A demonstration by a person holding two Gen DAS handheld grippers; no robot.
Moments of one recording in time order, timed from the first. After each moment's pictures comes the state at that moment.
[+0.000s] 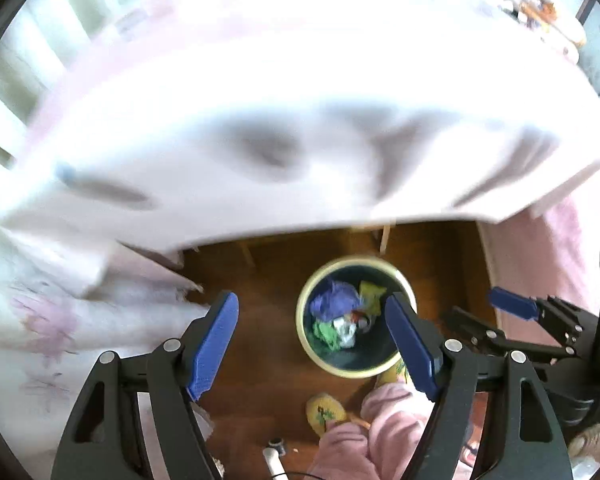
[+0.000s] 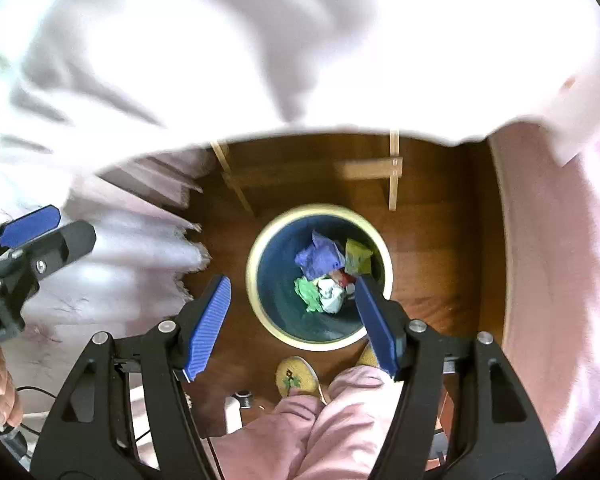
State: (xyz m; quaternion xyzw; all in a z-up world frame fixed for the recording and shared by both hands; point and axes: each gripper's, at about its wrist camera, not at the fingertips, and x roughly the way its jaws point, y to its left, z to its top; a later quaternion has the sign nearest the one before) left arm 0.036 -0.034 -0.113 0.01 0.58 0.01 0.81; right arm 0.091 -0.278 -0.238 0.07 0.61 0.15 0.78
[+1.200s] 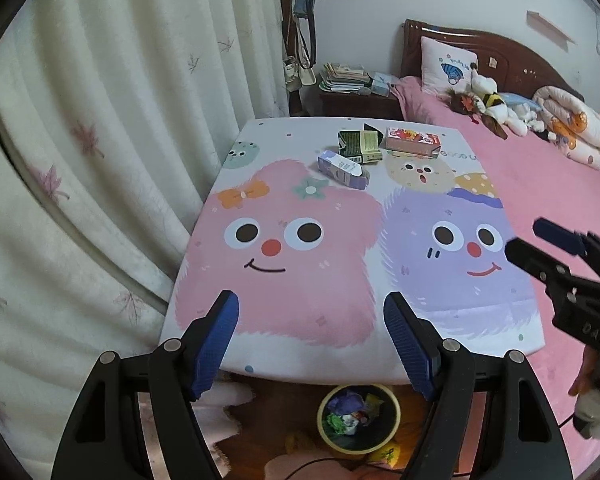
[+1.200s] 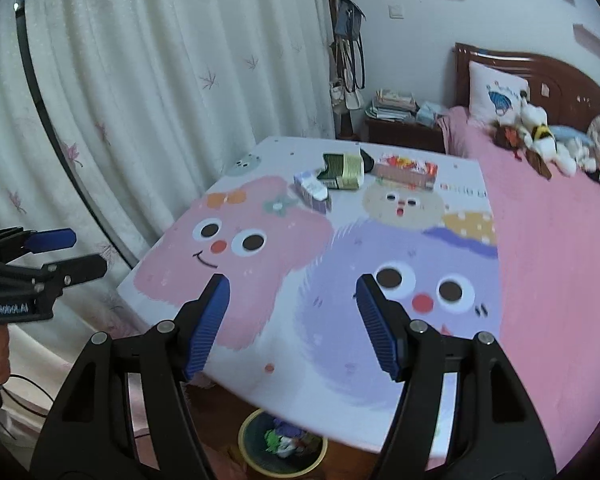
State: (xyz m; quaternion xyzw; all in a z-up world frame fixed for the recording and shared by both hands) left arm 0.103 -0.008 0.204 -0.02 0.45 0.10 0.89; right arm 0.209 -0.276 0.137 -0.04 0.34 0.29 0.89
